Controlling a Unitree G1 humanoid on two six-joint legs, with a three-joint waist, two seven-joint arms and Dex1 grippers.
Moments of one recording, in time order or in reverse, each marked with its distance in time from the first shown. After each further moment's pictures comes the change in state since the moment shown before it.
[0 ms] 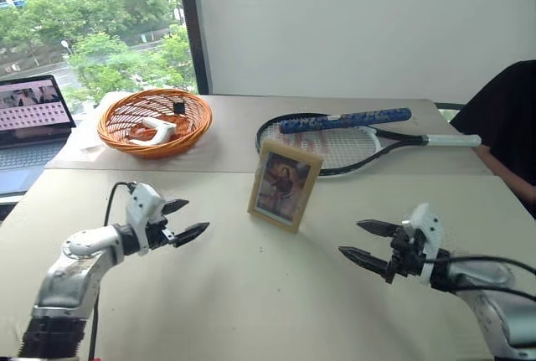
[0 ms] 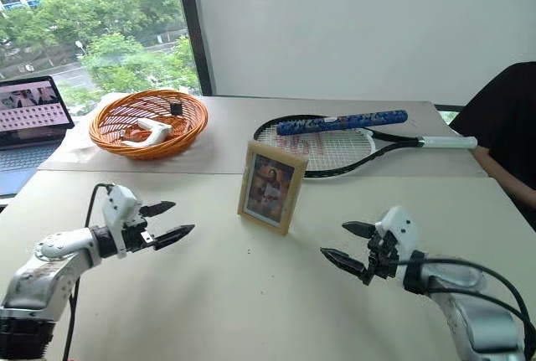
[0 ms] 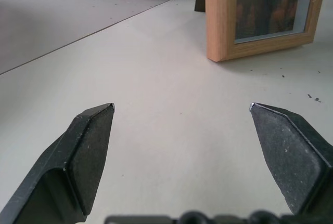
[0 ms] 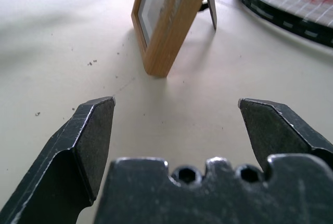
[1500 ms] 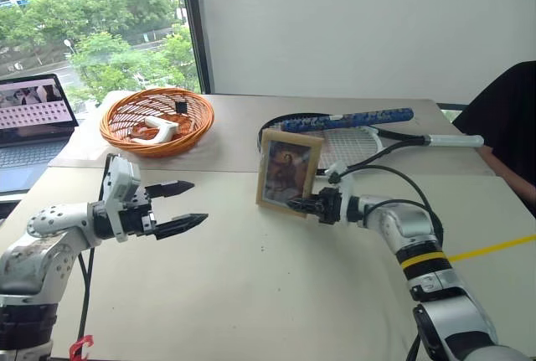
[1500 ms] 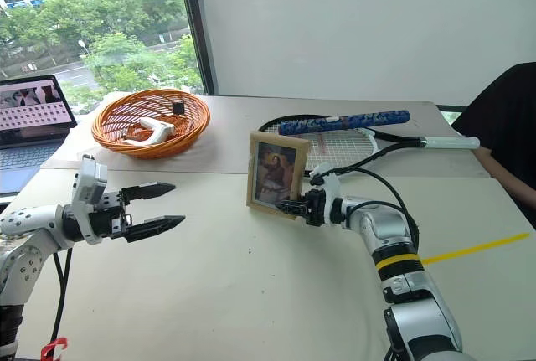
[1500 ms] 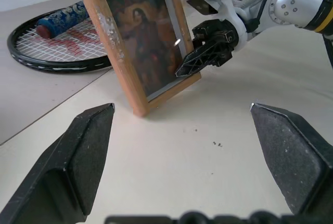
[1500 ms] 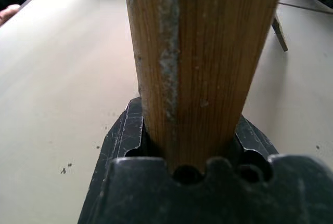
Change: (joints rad) left arm -0.071 0.150 0.141 -0.071 -0.258 0.118 -0.266; right arm -0.785 0.193 0.323 0.888 0.016 0.170 0.006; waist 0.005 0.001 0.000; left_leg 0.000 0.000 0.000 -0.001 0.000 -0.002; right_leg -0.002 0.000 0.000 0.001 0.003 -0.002
